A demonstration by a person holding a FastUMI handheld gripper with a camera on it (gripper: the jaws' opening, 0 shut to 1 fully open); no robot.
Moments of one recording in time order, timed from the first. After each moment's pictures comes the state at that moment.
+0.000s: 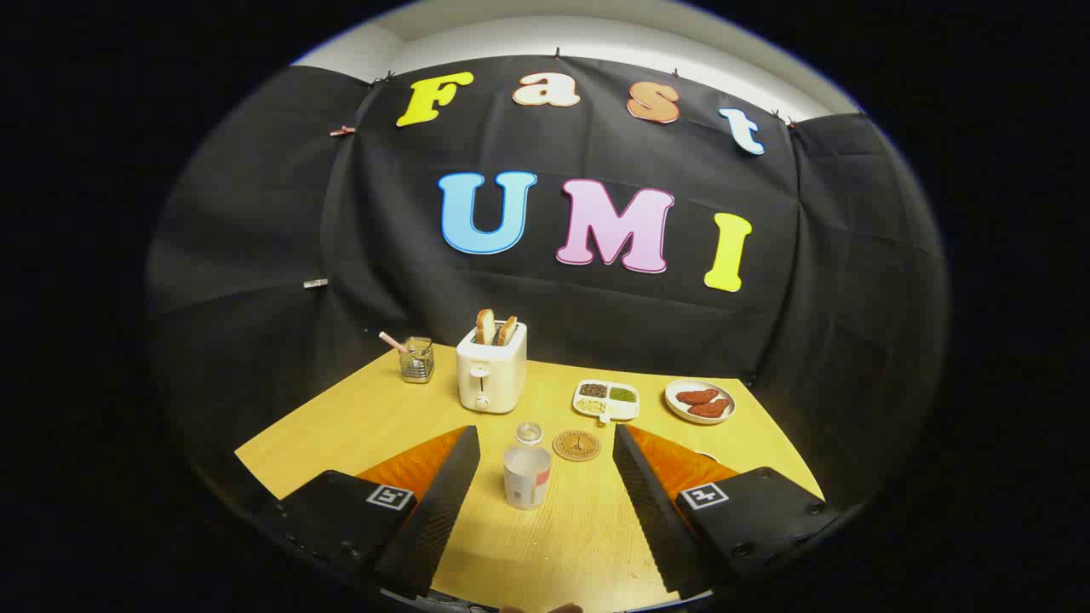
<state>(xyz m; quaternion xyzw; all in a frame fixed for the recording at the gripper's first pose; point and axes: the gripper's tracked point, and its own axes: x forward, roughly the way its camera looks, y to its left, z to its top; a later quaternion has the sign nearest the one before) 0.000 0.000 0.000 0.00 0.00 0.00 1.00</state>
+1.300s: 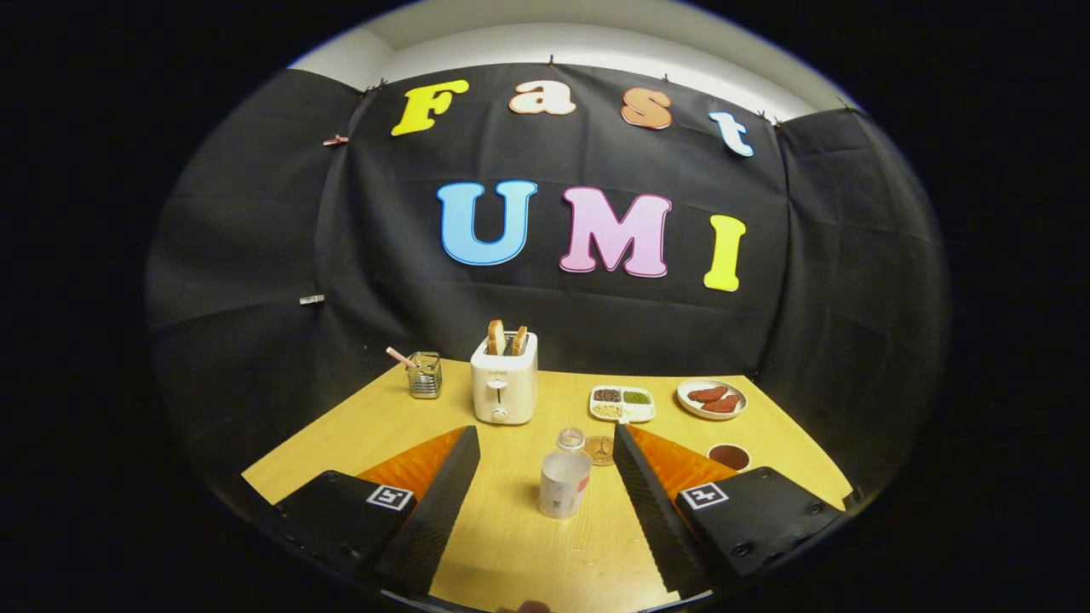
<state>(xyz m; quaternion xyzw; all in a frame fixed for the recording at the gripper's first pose) 0.002 0.033 -0.013 -0.01 -0.02 -0.01 1.00</state>
